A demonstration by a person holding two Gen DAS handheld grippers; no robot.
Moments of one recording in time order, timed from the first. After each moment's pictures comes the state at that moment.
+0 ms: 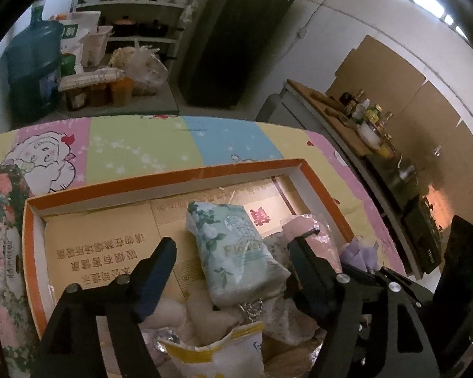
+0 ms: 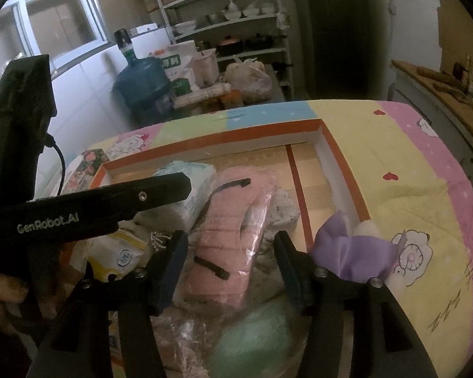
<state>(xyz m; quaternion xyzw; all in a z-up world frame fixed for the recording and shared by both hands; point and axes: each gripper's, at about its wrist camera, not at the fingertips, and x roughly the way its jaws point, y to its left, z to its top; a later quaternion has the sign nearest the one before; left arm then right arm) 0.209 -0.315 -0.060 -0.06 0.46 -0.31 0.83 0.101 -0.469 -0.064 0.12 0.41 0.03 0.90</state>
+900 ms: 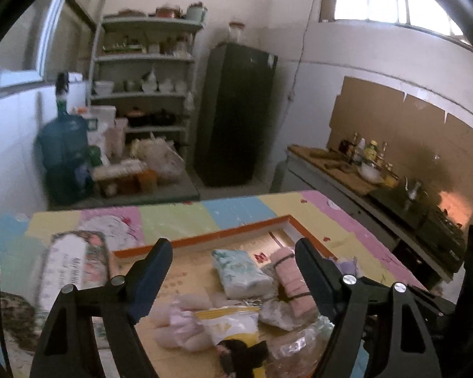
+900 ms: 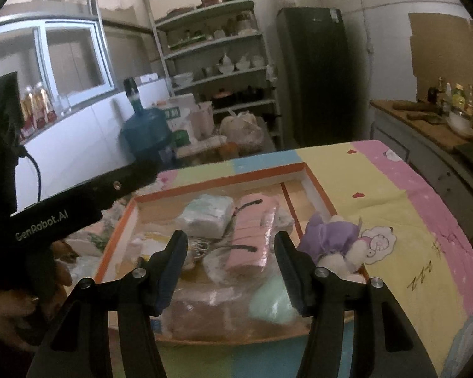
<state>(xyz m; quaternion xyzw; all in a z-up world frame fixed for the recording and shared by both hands) 0.121 -0.270 0.019 -0.01 0.27 -0.27 0.92 0.022 -0.437 -0.020 0.13 0.29 -0.01 0.95</state>
